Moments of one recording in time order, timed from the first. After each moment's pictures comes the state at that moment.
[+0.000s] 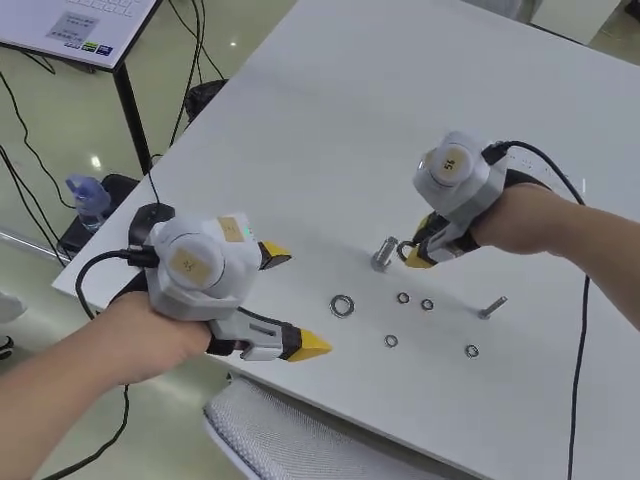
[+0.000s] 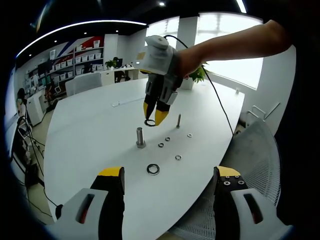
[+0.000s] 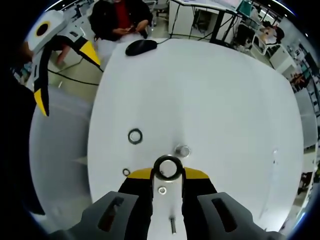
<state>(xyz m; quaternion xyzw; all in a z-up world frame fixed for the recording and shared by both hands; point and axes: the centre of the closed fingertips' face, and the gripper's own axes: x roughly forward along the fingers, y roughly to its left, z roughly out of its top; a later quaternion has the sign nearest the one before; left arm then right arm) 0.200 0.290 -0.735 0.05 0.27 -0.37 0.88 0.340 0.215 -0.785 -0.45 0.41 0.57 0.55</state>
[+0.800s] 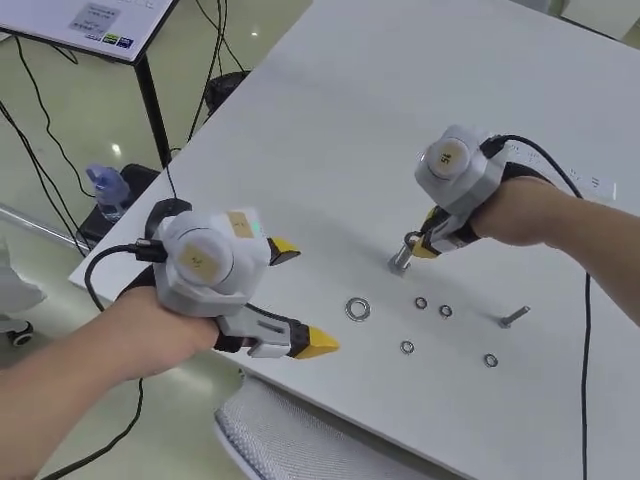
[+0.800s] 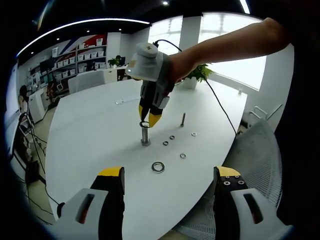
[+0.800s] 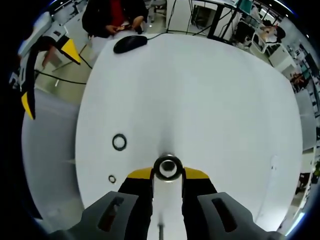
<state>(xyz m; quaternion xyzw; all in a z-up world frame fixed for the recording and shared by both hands) 0.207 0.303 -0.741 0.05 0.28 -0.36 0.89 0.364 0.231 -0.802 -0.46 0.41 0.56 0.55</state>
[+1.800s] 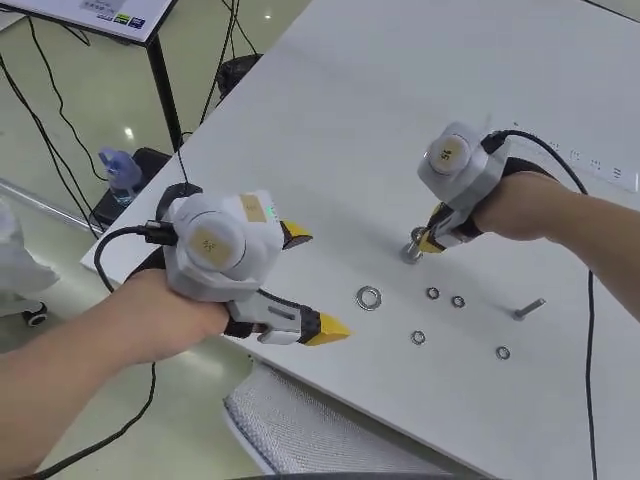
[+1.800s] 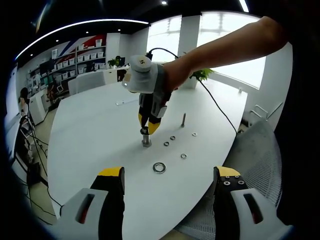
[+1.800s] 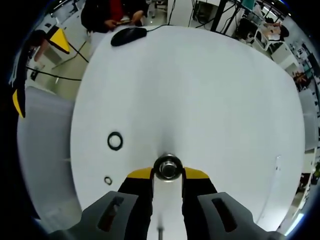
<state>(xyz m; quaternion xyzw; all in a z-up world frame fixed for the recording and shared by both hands) 0.205 0.302 -0.736 0.05 0.28 -0.36 0.89 0.364 0.230 -0.826 -0.48 0.43 0.55 0.53</state>
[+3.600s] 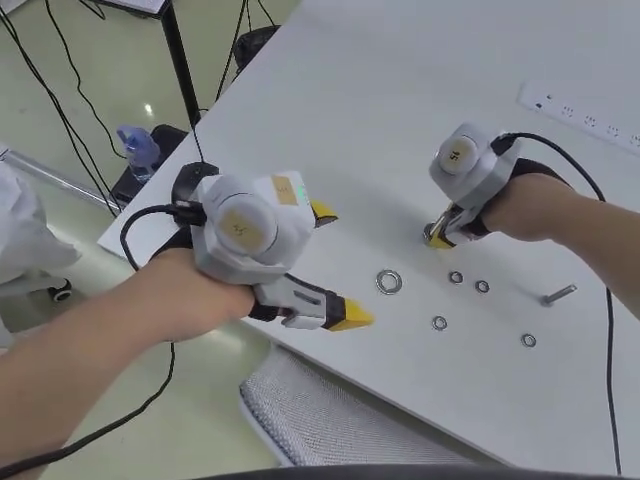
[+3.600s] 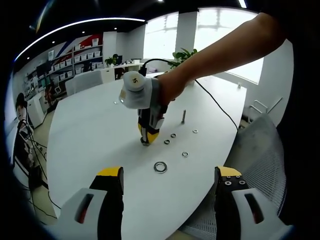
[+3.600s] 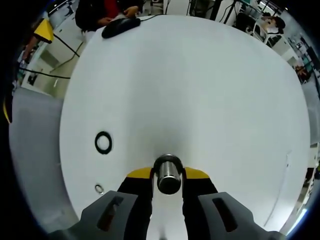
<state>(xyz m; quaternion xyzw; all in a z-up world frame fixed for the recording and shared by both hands) 0.214 0.297 -0.746 0.07 0.29 -0.37 0.88 0.372 0.232 -0.869 -0.47 0.44 0.55 0.54</state>
